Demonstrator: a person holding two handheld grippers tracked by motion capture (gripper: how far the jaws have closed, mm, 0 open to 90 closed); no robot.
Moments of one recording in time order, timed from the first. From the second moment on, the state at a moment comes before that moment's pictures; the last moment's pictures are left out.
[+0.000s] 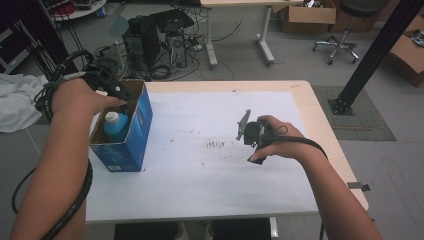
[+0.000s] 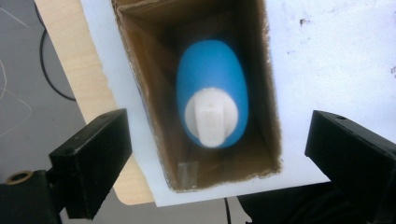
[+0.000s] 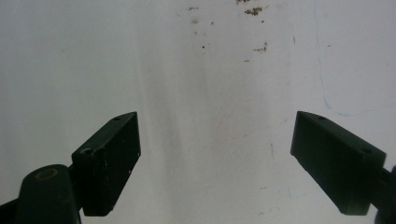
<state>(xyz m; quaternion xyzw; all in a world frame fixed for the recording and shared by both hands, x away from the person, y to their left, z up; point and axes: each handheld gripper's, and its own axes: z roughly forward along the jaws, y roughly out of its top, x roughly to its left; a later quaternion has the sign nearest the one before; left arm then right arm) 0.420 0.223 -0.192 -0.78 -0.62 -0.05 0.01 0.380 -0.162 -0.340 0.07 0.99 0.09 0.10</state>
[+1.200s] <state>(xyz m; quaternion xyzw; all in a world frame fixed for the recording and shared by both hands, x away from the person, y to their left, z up) 0.429 0.124 -0.193 -0.94 -0.35 0.00 -0.06 0.390 -0.173 -0.334 0.09 0.99 0.08 0.10</state>
